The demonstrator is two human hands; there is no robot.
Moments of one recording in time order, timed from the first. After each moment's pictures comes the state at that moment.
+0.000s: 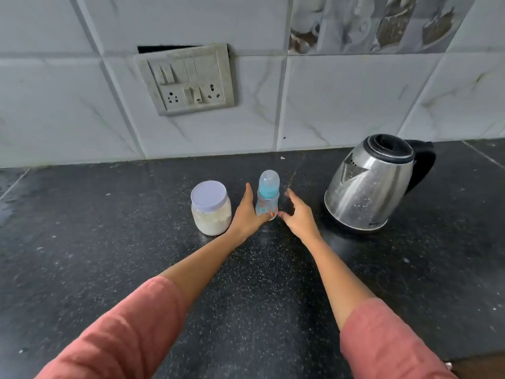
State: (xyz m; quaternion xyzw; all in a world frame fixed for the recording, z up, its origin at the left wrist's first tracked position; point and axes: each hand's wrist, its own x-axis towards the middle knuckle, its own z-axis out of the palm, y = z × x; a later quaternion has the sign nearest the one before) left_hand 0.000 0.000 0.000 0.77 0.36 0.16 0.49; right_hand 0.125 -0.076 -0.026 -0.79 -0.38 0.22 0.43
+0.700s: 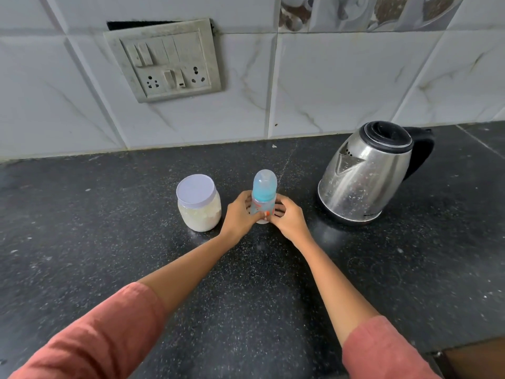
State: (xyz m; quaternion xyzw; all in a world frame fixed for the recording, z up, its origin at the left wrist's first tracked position) left_hand 0.003 0.001 -0.016 0.75 0.37 0.19 0.52; right_hand 0.111 -0.085 -0.027 -0.76 -0.35 0.26 0.47
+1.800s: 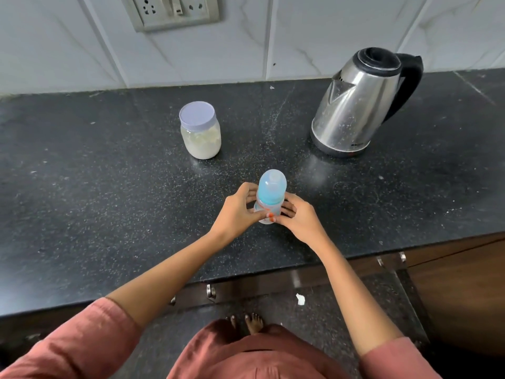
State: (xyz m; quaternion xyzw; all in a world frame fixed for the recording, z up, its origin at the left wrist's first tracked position) left_hand -0.103 -0.126 -0.024 0.78 0.30 0.18 0.53; right_hand 0.020 -0.232 -0.033 -0.74 -0.34 0.34 0.46
